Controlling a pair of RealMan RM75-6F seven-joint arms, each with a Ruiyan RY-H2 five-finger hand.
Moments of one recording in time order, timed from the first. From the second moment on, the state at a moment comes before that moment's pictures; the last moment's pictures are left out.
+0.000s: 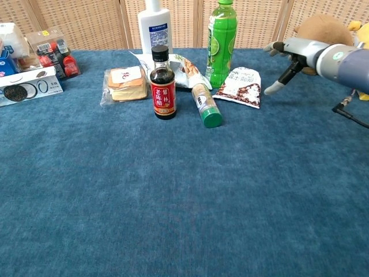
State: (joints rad) left arm -0.01 -0.69 -0.01 -2.00 1.61 1.61 -0.05; right arm 0.90 -1.77 0.41 -0.80 -0.90 0.64 -0.06
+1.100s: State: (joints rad) left arm -0.01 -0.69 -0.02 -2.00 1.60 1.60 -0.07; right arm 0.97 -1.96 0.36 -0.50 -1.13 0.73 0.25
